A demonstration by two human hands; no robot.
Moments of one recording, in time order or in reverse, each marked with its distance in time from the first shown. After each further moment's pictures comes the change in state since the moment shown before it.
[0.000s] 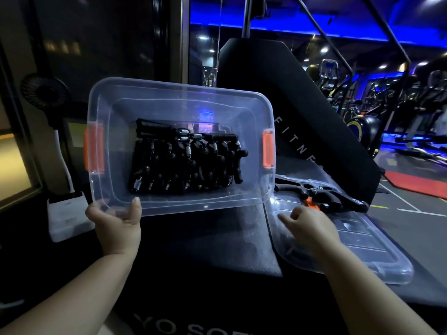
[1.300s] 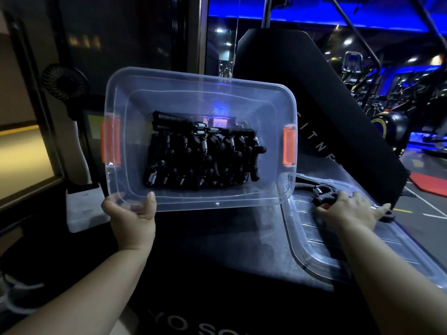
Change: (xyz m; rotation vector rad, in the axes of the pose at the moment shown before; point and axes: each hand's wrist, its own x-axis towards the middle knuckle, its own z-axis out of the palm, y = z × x) left_hand -0.001 -0.001 0.001 0.022 -0.008 0.015; right_hand 0.064 0.032 0.012 -0.324 0.083 0.253
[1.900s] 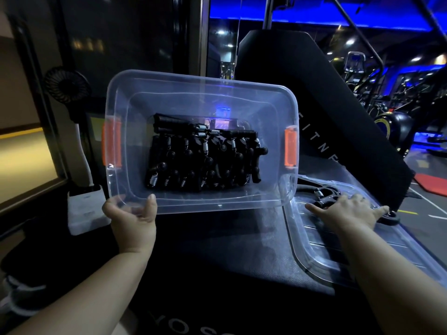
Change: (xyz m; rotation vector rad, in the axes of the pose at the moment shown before) left_hand -0.001 0.002 0.001 0.036 0.031 0.037; right_hand 0.000 -0.007 -0.005 -0.090 -0.064 0.003
